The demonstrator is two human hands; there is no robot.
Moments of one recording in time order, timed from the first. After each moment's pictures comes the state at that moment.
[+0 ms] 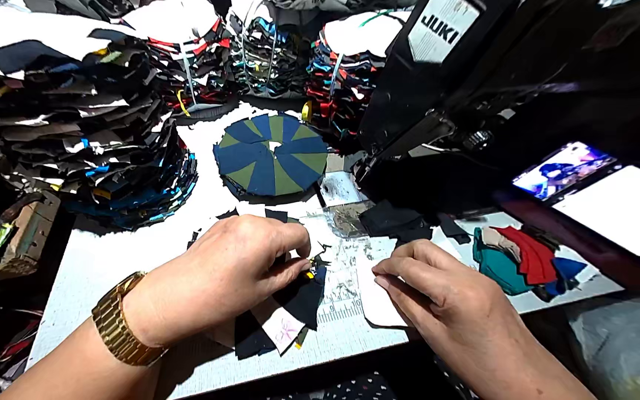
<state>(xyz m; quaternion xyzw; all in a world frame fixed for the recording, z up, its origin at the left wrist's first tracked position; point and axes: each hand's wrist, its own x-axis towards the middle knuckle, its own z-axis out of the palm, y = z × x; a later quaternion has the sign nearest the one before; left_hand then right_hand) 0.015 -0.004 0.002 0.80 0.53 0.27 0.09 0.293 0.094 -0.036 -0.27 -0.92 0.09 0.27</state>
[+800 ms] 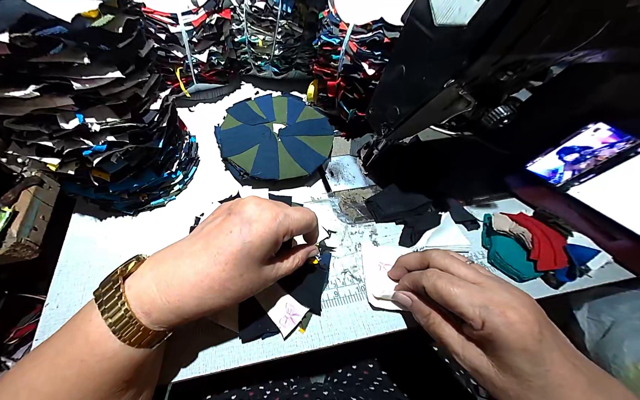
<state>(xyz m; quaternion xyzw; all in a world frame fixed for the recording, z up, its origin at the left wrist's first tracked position) 0.015 -0.004 0.006 0.80 0.52 0.27 0.10 0.314 0.091 -0.033 -0.17 -0.94 0.14 0.25</state>
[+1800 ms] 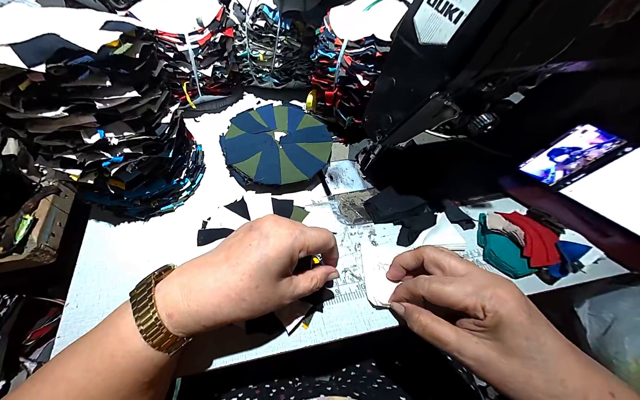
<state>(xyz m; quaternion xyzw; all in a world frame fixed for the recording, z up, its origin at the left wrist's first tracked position) 0.031 -0.008 0.004 0.80 0.48 0.30 0.20 0.314 0.086 -0.033 -0.23 -0.91 0.24 0.25</state>
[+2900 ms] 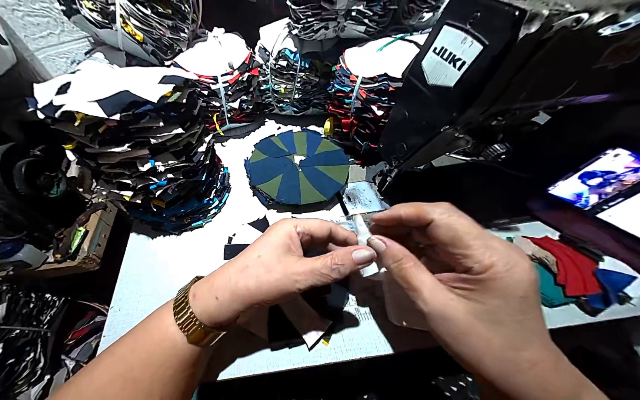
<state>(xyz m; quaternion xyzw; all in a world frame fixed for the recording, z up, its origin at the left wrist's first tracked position) 0.036 -0.011 0.020 0.57 0.48 0.47 0.48 0.229 0.076 0.011 -0.18 -0.83 0.27 0.45</state>
